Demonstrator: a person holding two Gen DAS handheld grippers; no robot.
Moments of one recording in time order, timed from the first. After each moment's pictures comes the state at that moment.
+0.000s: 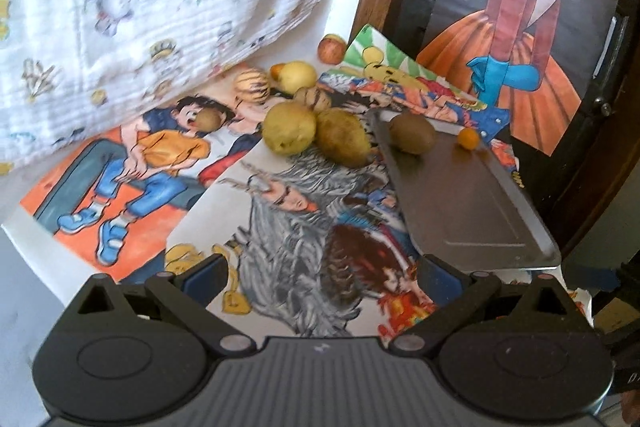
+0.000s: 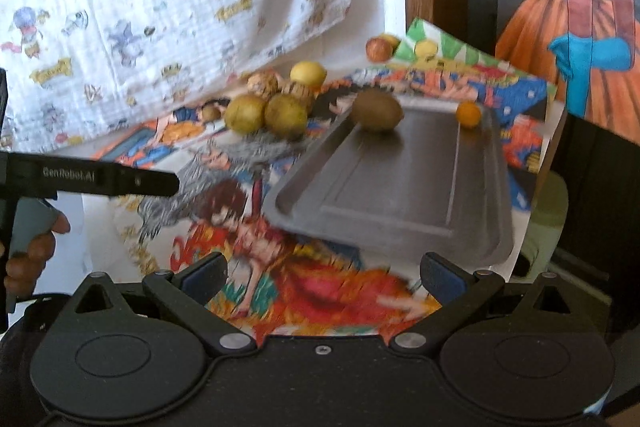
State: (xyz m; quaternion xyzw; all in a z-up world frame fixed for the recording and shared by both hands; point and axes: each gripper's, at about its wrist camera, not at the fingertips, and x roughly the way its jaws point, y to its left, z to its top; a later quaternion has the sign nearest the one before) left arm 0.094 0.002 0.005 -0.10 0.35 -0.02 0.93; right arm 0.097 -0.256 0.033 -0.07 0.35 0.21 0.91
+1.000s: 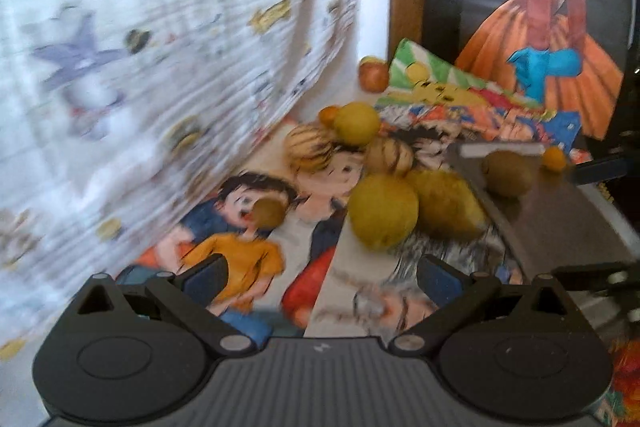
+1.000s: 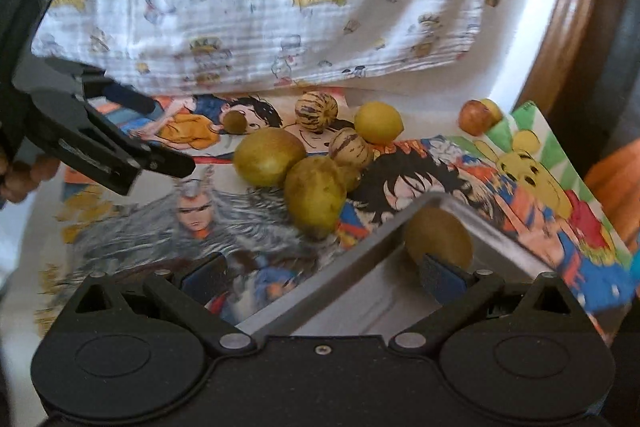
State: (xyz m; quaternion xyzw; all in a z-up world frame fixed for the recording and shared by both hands) left arm 0.194 0.050 0.008 0.00 0.32 0.01 0.95; right arm 0.244 -0.166 0.037 -0.26 0.30 0.34 0.85
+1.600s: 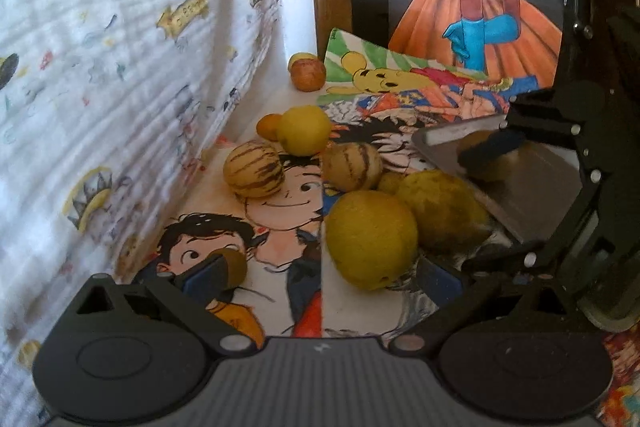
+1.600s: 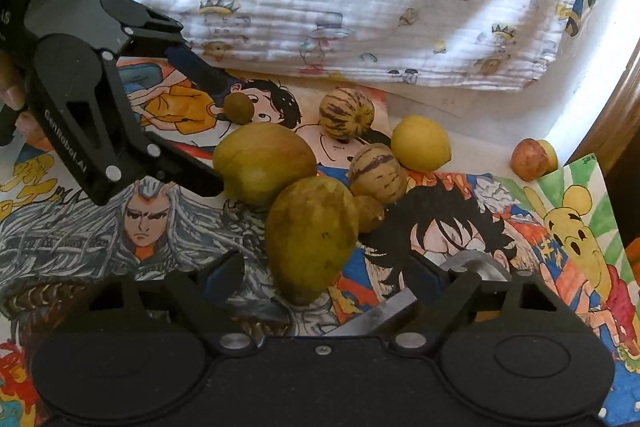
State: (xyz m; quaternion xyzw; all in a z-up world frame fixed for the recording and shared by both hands) left arm 0.245 0.056 -0.015 0.07 0.32 -0.10 0.94; right arm 0.300 -0.124 -0.003 -0.33 0.28 0.40 0.81
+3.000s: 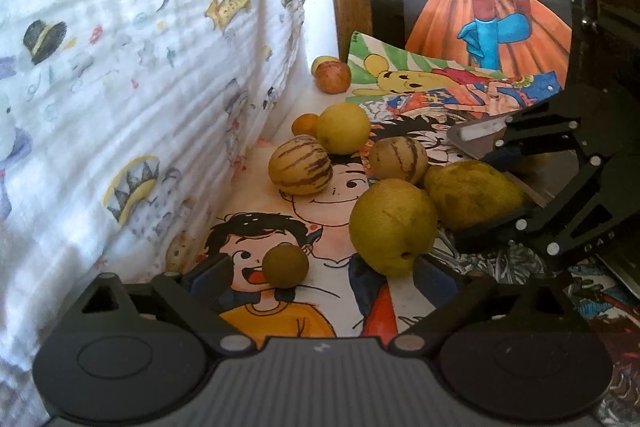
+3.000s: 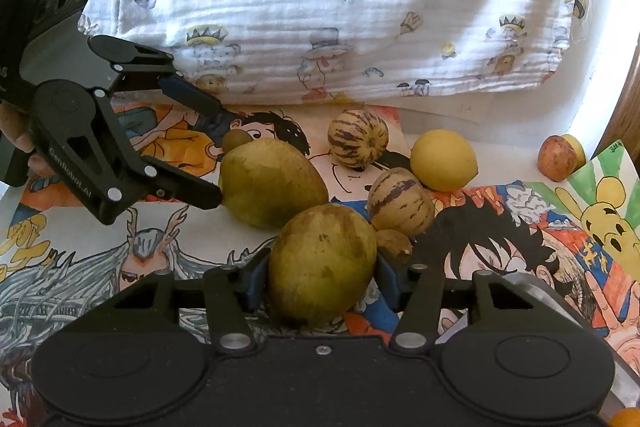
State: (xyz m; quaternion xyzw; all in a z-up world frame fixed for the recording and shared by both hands) left arm 0.244 0.089 -0.018 0.09 0.30 -0.09 0.95; right arm 0.320 -0.110 -0.015 -0.25 0.28 0.43 0.82
